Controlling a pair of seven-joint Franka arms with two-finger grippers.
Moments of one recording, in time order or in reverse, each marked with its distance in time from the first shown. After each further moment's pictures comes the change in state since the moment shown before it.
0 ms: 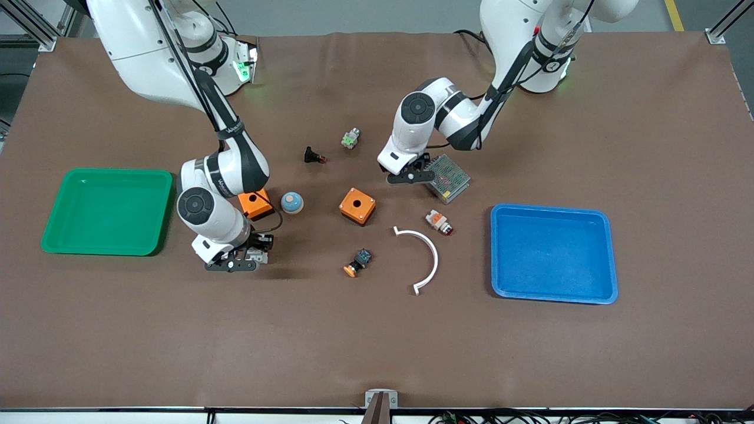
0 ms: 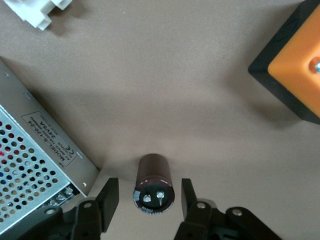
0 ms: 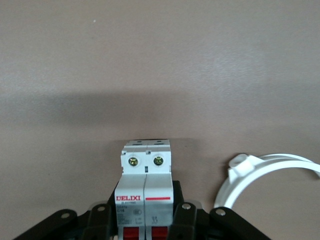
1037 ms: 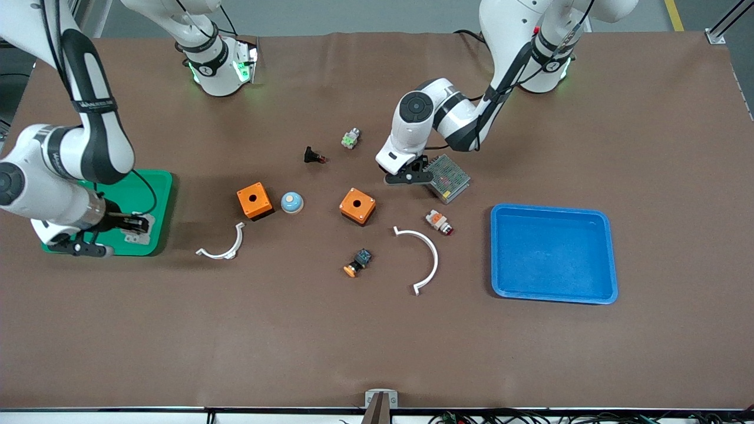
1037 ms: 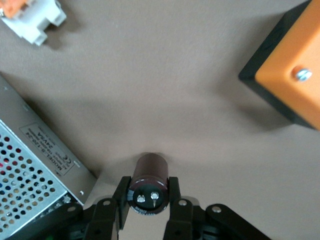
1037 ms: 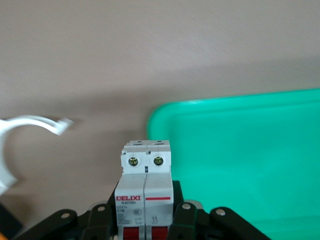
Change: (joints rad) left arm 0.005 -0.003 0.002 0.019 0.032 0.006 0.000; right arm -0.442 -0.297 -0.049 -0.179 -0.079 -0.171 -0.345
